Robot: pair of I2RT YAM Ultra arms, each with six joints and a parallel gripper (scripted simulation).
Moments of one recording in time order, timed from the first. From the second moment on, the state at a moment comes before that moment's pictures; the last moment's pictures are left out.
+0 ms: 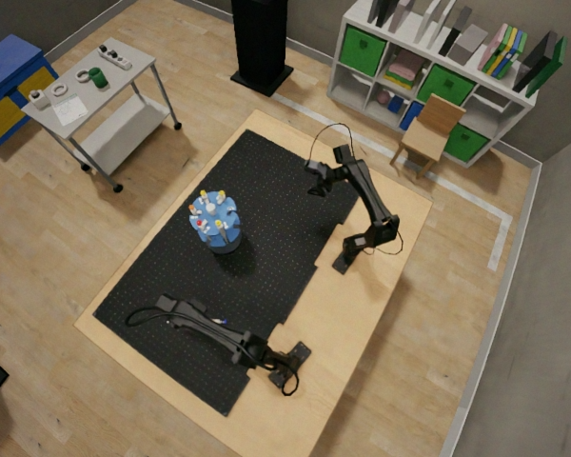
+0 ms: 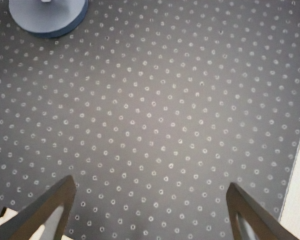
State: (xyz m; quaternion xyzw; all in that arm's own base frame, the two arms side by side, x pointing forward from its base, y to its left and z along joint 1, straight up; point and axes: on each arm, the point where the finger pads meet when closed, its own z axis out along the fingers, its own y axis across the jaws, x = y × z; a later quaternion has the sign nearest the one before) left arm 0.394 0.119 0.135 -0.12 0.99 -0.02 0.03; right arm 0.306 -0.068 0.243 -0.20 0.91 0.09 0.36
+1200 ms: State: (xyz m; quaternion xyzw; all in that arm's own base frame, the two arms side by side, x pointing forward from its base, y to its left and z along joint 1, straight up) left arm 0.367 0.124 0.105 -0.38 0.93 0.00 -0.02; right arm 0.306 -0.068 0.243 -0.20 0.91 0.09 0.36
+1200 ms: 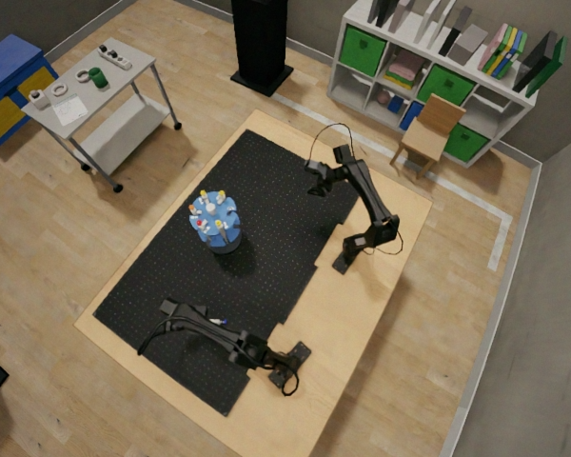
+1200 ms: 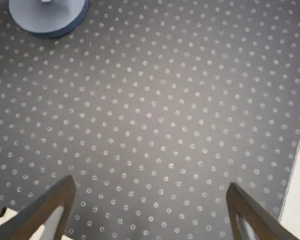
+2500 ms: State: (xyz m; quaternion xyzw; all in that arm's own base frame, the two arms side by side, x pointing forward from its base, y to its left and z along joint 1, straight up) left arm 0.374 0.126 0.062 -0.38 0.92 0.00 -0.01; right arm 0.306 -0.068 0.243 -0.20 0.91 0.09 0.36
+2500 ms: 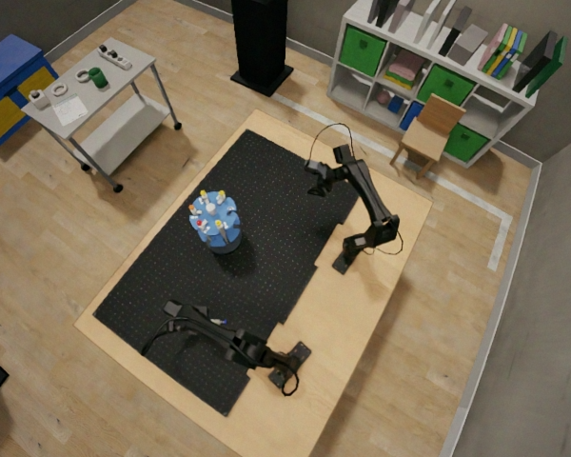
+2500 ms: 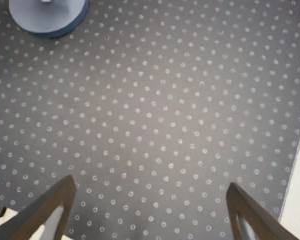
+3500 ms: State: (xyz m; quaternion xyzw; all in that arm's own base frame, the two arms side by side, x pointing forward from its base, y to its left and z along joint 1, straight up) left arm 0.377 0.128 0.062 -0.38 0.92 0.00 0.00; right arm 0.306 -0.068 0.243 -0.20 0.91 0.09 0.36
